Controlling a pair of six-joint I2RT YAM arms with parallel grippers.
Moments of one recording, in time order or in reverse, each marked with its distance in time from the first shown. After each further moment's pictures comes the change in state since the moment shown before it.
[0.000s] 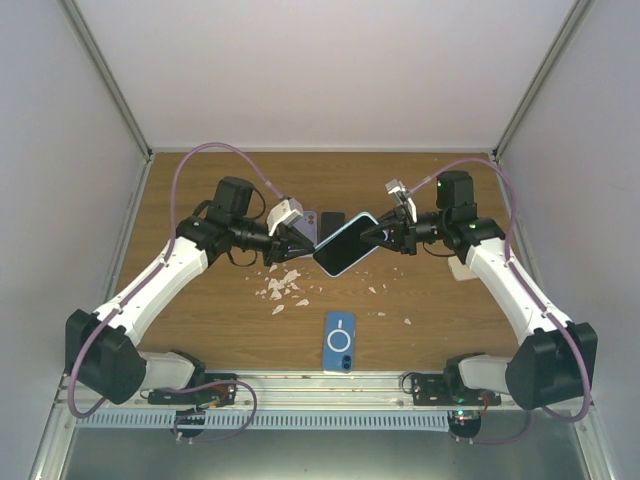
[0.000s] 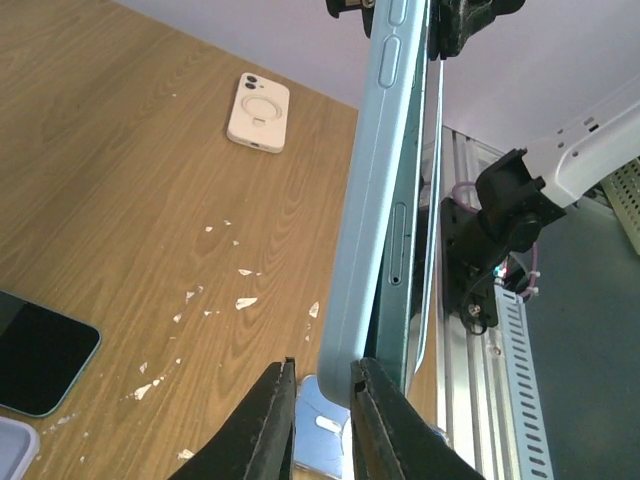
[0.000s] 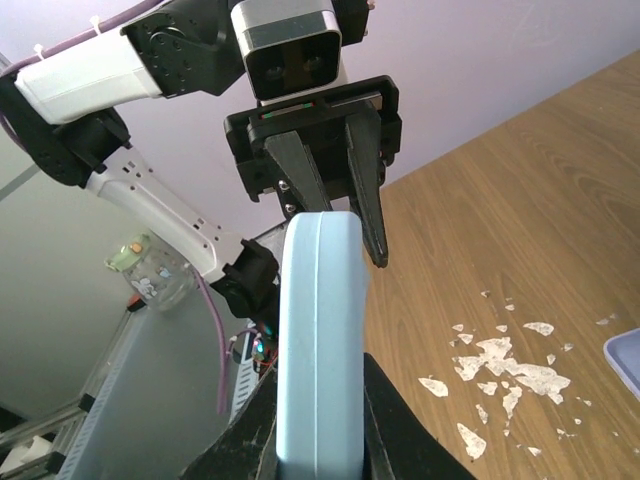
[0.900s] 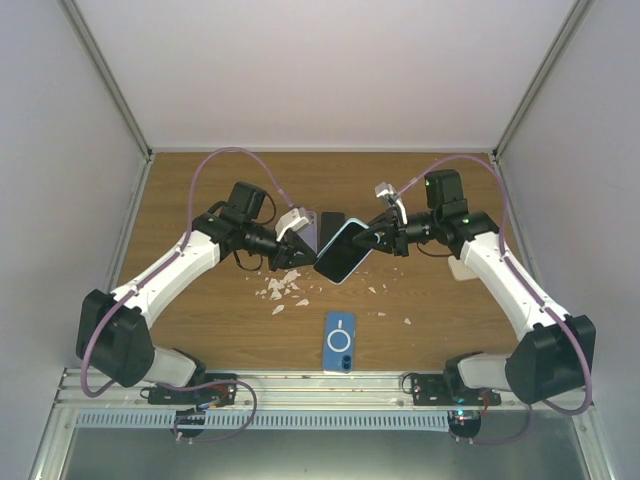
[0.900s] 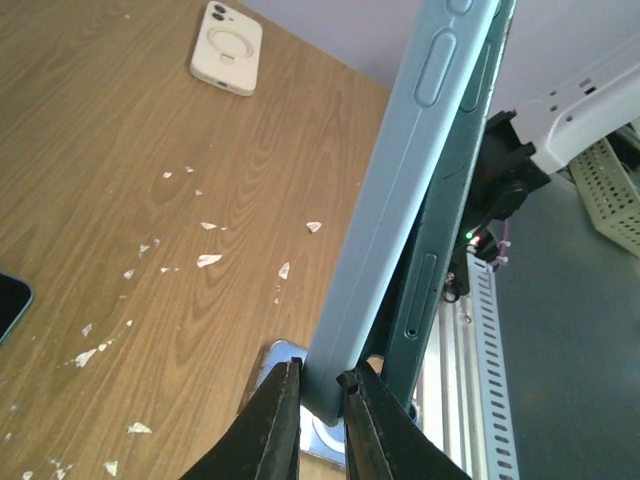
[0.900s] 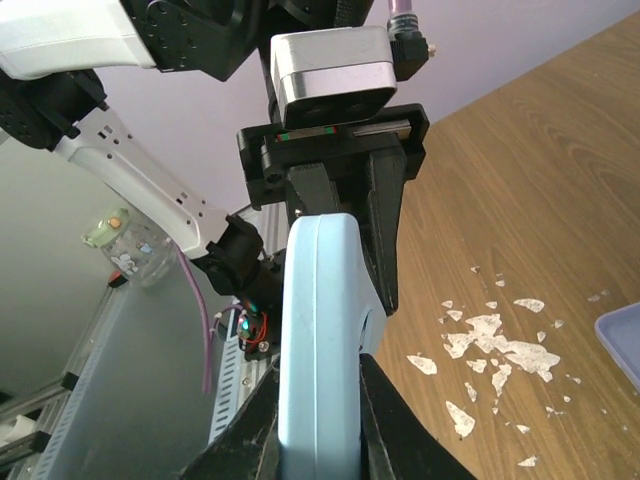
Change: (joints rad) left arm -0.038 0.101 0.000 -0.052 0.020 0.014; right arm 0.064 0.038 0.057 -0.136 0.098 -0.105
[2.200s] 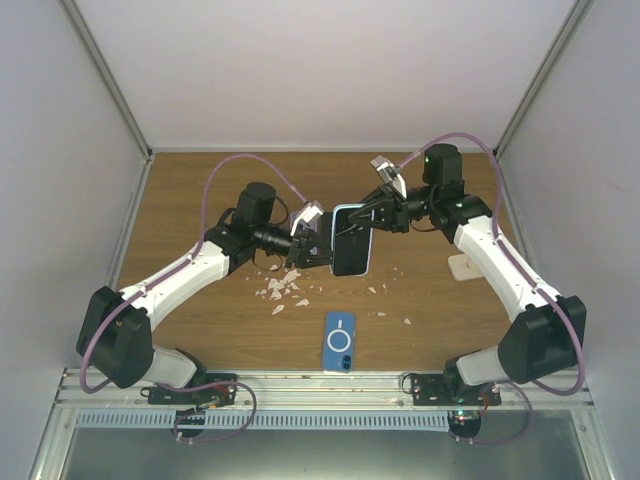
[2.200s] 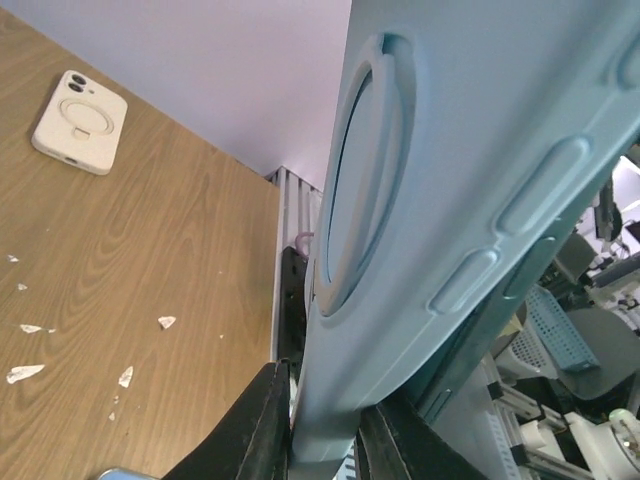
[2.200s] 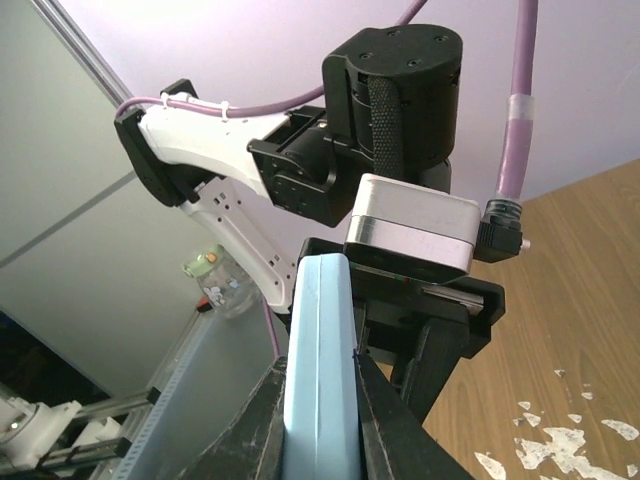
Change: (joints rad) left arm -0.092 -0.005 -0.093 0.506 0.210 -0.550; right arm 0.016 0.114 0.147 0.216 -0.224 0.208
